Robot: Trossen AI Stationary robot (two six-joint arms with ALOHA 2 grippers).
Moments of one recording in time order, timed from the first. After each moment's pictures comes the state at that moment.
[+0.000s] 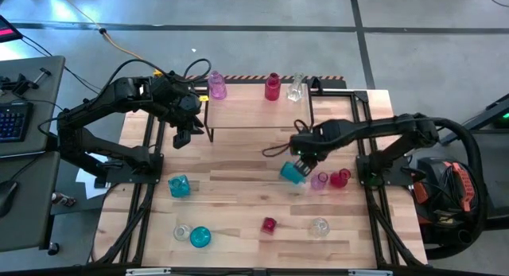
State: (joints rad) left arm 0.29 1.18 1.51 -1.27 0.19 0.03; right arm 0.05 1.50 1.29 -1.26 0.07 0.79
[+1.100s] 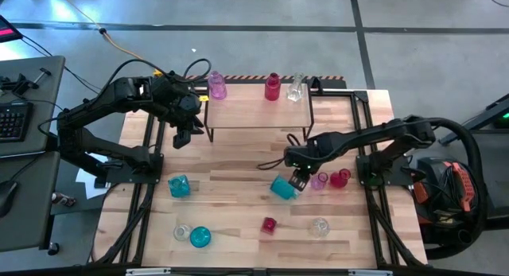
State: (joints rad) left arm 0.29 1.18 1.51 -1.27 0.19 0.03; right arm 0.10 1.55 1.14 -0.95 -0.08 0.71
